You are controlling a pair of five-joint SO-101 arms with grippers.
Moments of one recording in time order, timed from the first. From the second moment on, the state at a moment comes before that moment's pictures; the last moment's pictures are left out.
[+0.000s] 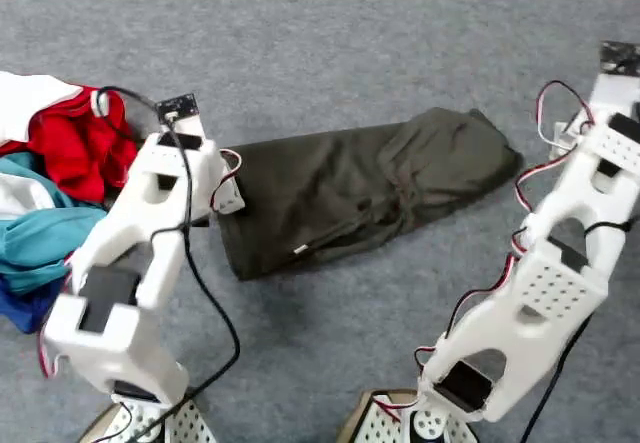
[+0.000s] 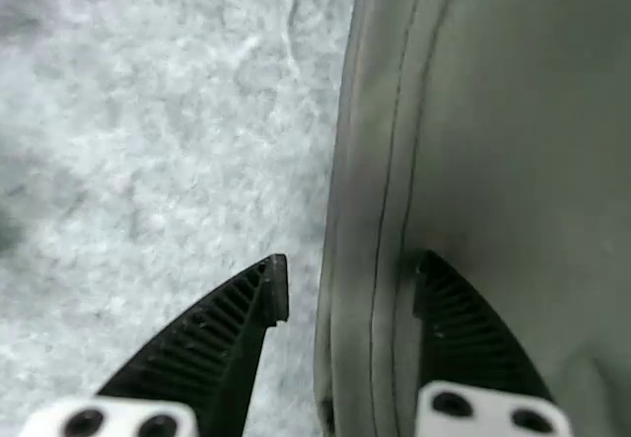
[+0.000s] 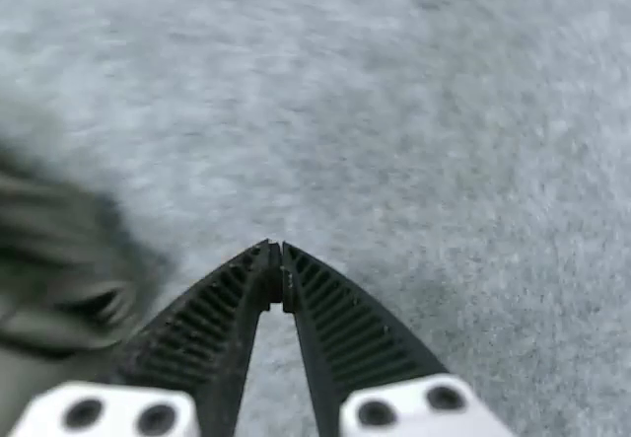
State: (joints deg) left arm 4.8 10.1 19.6 62.4 18.3; right arm 32.9 39.8 -26.3 55.5 13.2
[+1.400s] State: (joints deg) left arm 4.0 22.3 -37.4 99.6 12.4; right arm 33.4 43.5 -30.8 52.6 12.8
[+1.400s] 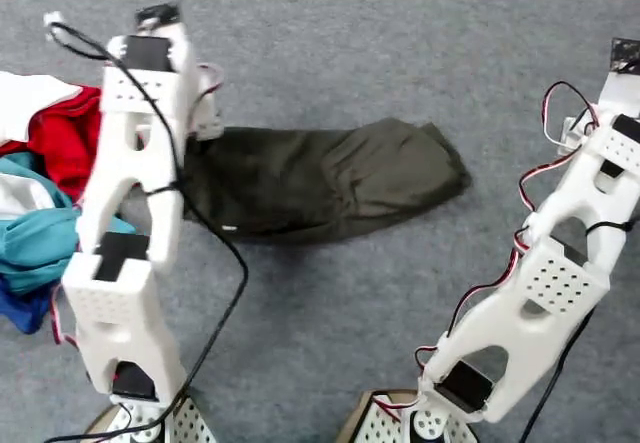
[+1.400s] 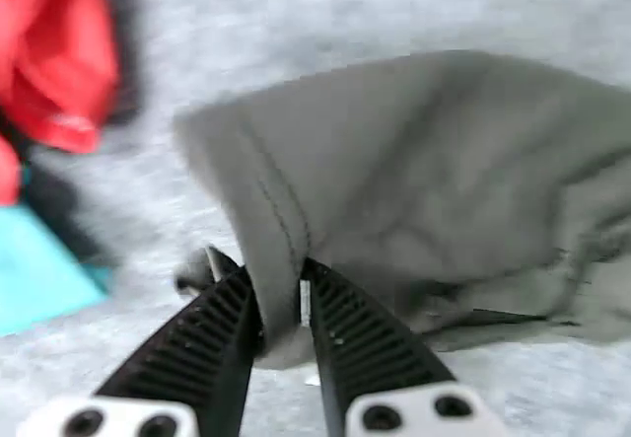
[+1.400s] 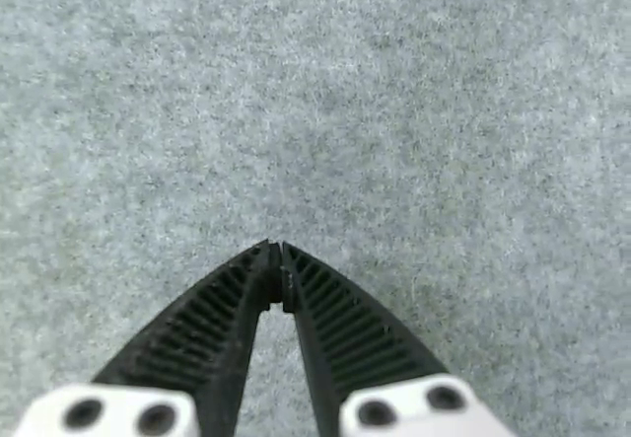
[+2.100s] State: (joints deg) left arm 35.4 29.1 -51.6 80.3 20.2; right arm 33.4 45.1 -31.9 52.6 12.8
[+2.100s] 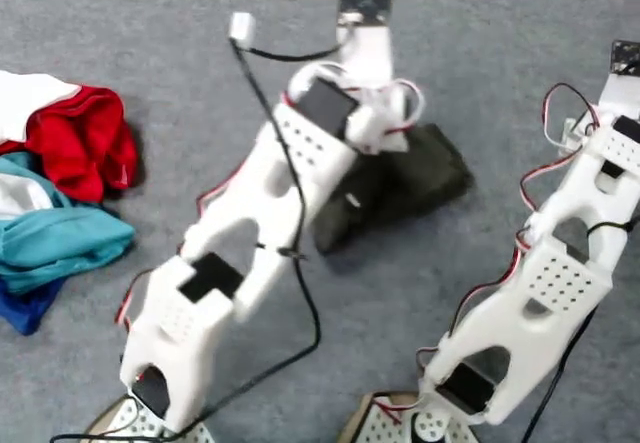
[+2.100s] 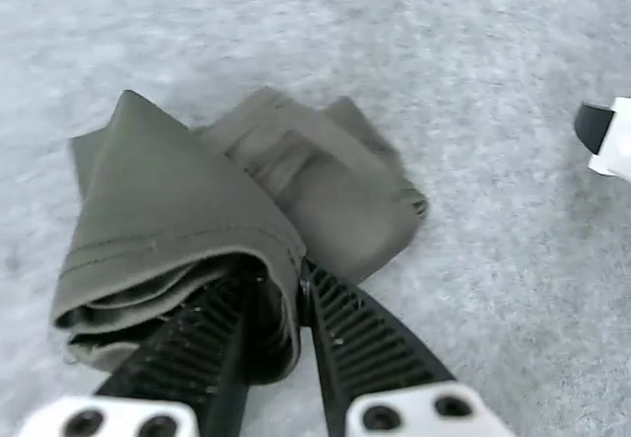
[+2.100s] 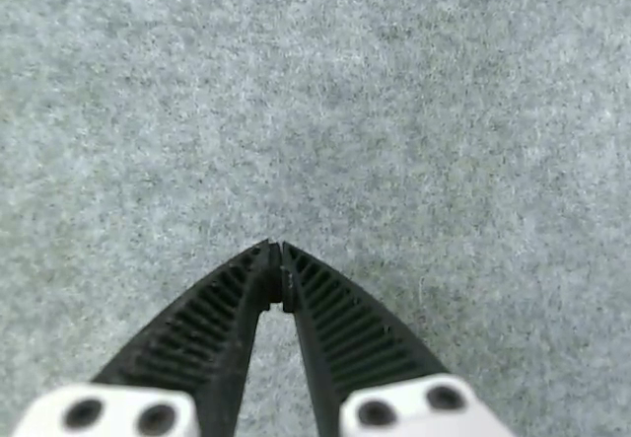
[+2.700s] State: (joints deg) left arm 40.0 38.8 -51.6 64.3 22.0; right arm 33.4 45.1 -31.9 52.6 12.8
